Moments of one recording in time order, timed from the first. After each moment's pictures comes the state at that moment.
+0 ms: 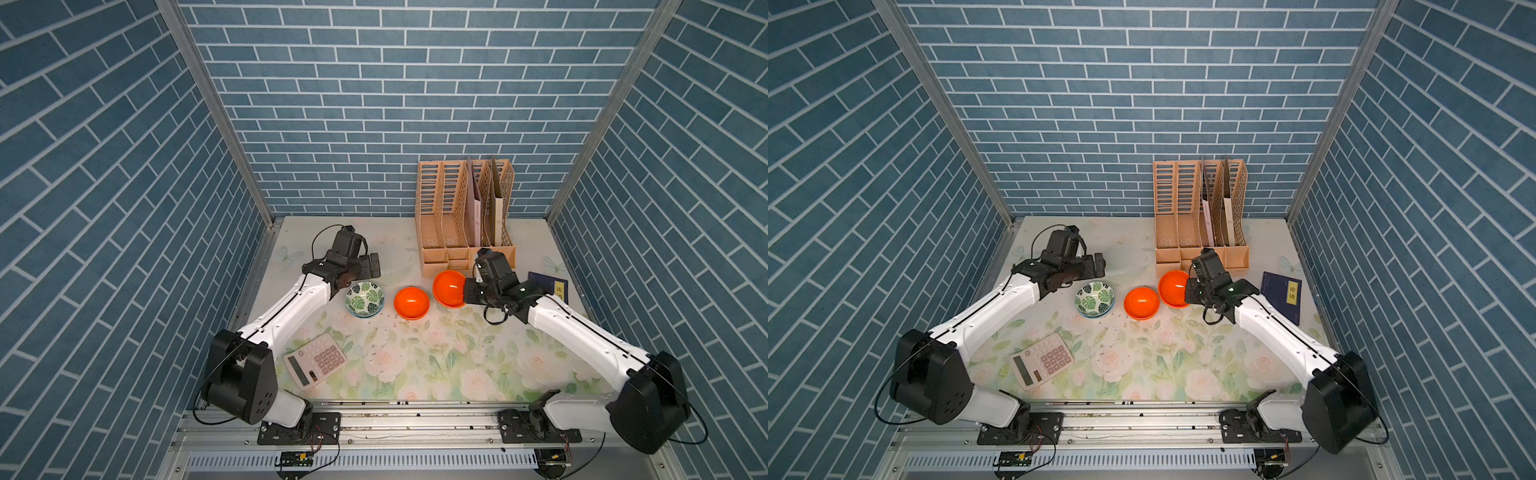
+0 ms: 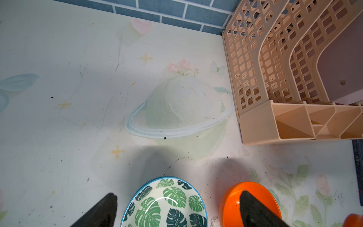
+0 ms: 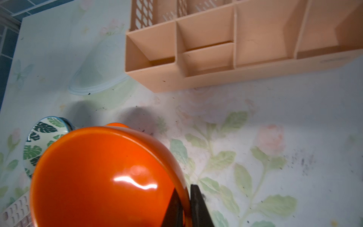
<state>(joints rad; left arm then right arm) -0.40 1.47 1.16 -0.48 -0.10 -0.43 0.62 1.37 1.05 -0.56 0.06 0.52</state>
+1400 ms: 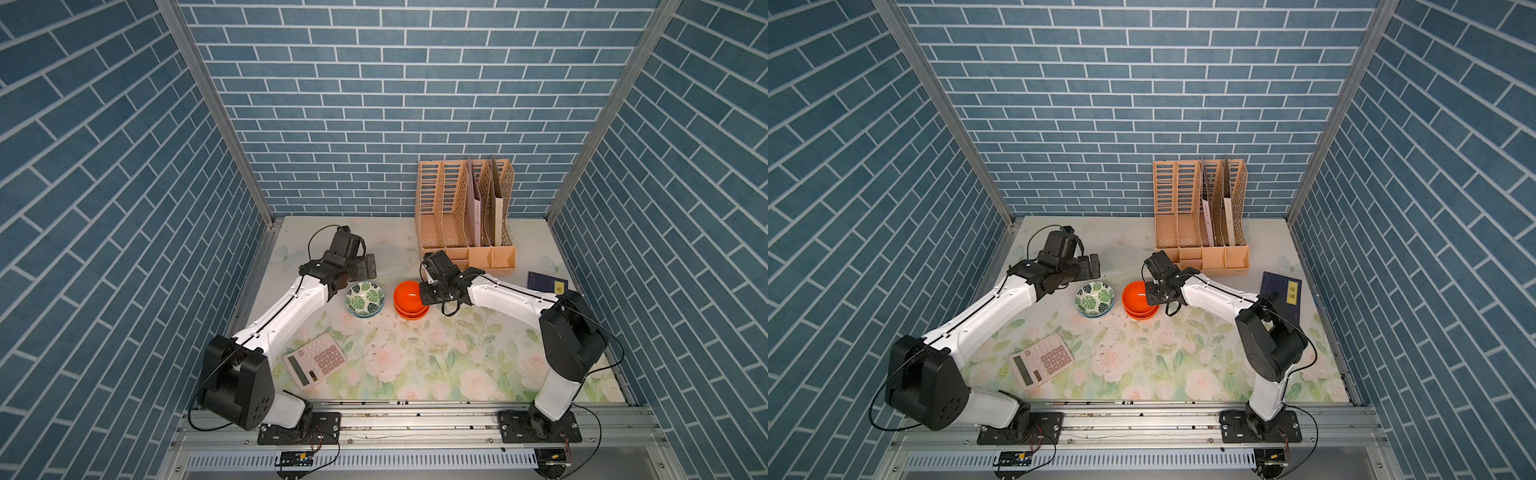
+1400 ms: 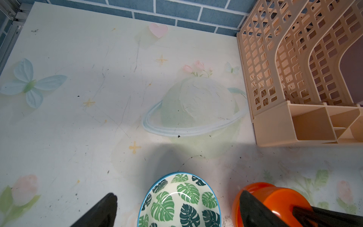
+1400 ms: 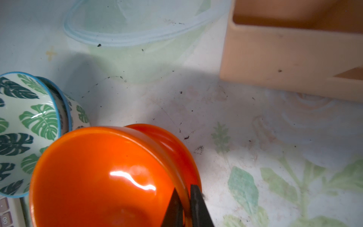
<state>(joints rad) -0.40 1.44 1.16 -0.53 -0.17 -0.42 0.76 1.79 1.25 -0.48 0.02 0.43</state>
